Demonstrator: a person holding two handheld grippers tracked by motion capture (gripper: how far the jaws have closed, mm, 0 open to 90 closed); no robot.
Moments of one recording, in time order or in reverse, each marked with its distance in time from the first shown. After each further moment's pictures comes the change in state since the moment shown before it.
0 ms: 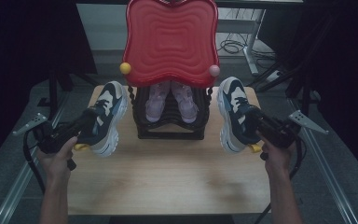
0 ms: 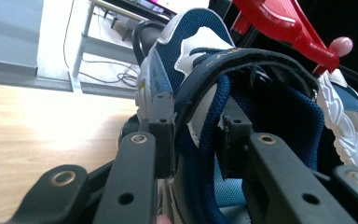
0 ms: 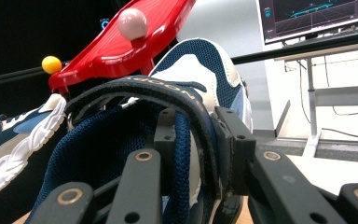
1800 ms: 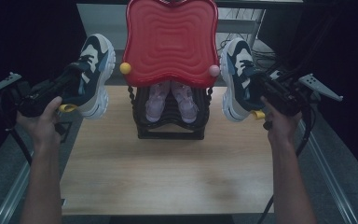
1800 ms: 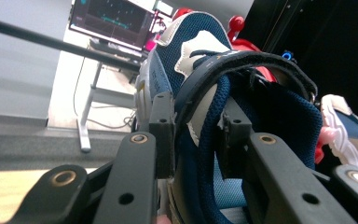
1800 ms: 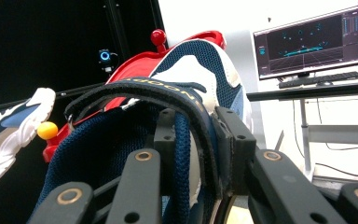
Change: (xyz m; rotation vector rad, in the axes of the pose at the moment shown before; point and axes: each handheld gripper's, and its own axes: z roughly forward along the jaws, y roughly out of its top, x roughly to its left) left arm -0.024 0.102 0.005 -0.161 0.022 0.047; right arm 0.011 0.086 0.035 -0.091 -0.018 -0.045
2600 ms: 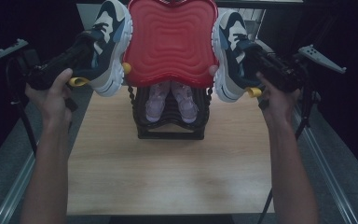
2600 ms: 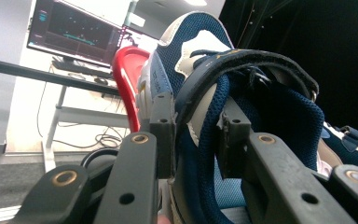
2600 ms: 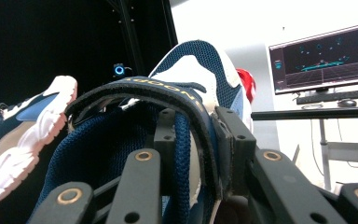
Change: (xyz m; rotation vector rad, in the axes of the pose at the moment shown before) left arm -0.049 0.048 0.042 -0.038 -0.115 0.008; right arm 0.025 0.053 0.036 -0.033 0.052 0.012
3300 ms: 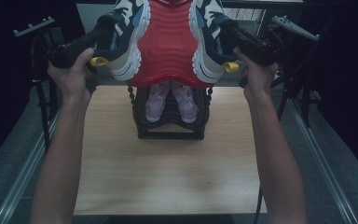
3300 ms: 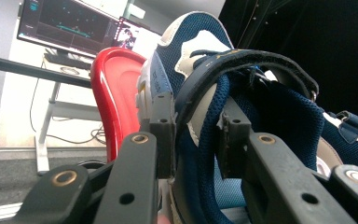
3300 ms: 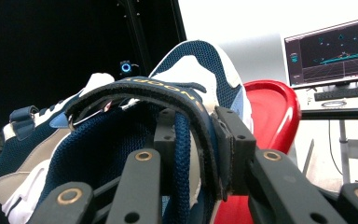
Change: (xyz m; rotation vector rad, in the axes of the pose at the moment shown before) left arm -0.009 0.015 0.059 0.035 0.008 -0.020; right arm 0.023 0.022 0.069 0.043 0.025 0.023
